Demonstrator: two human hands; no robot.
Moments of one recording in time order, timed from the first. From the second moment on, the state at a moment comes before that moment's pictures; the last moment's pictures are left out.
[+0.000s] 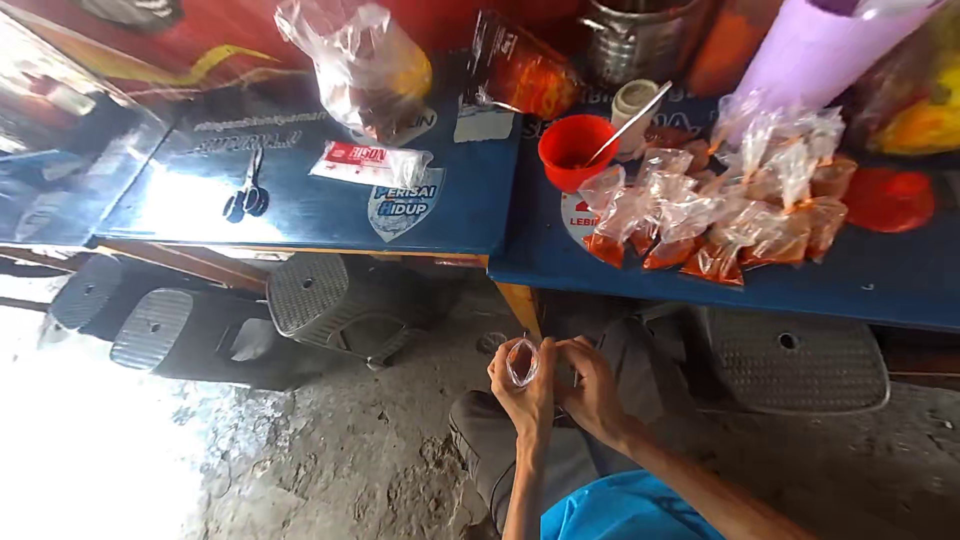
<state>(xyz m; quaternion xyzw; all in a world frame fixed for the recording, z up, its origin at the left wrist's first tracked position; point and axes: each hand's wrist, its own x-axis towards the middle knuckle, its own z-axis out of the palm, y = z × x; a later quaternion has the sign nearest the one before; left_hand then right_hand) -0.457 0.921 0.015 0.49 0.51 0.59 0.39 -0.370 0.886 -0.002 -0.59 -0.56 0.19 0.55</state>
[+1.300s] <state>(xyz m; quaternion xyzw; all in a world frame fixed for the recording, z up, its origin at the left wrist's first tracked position) -0.477 0.912 -0.047 0.27 0.56 0.37 0.69 -0.317 0.908 -0.025 -0.58 -0.36 0.60 0.42</state>
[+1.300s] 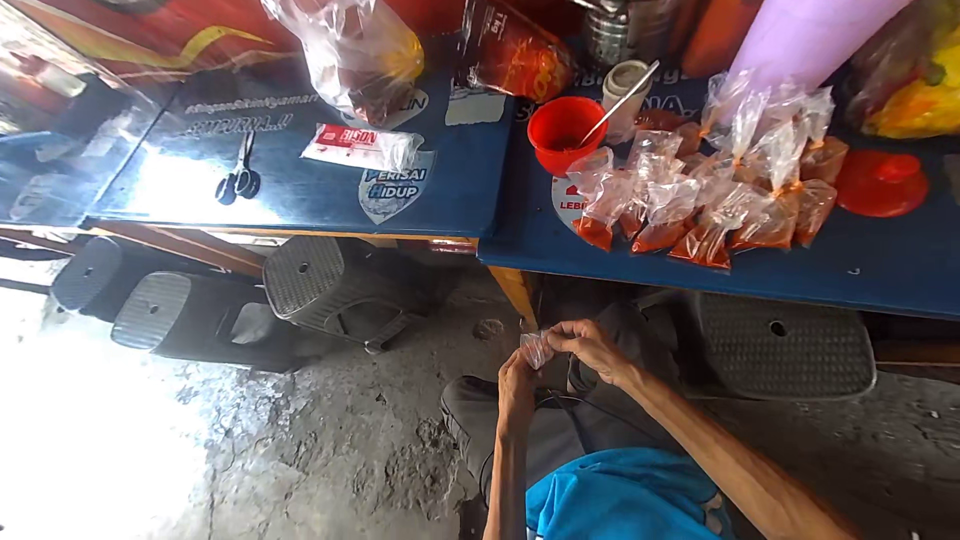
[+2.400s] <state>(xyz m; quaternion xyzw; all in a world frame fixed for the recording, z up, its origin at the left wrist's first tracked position) -0.494 0.925 -0.060 0.57 0.58 0.29 0.50 -0.314 0.921 -0.022 -0.69 -0.51 0.47 0.21</state>
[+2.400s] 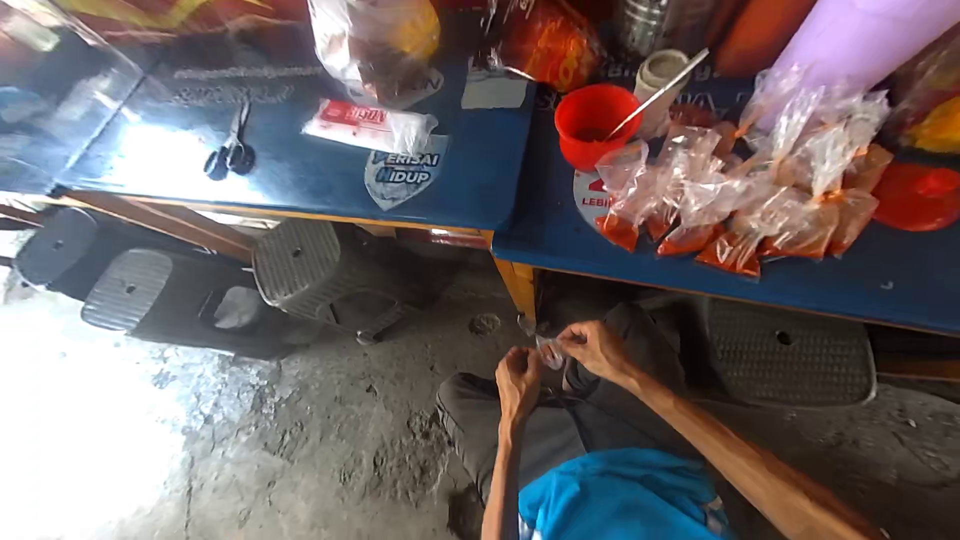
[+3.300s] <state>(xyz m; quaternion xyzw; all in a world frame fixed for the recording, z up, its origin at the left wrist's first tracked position) -0.488 0.939 -0.017 0.32 0.54 0.39 0.67 -0.334 0.908 -0.071 -0.64 -0.54 0.31 0.46</state>
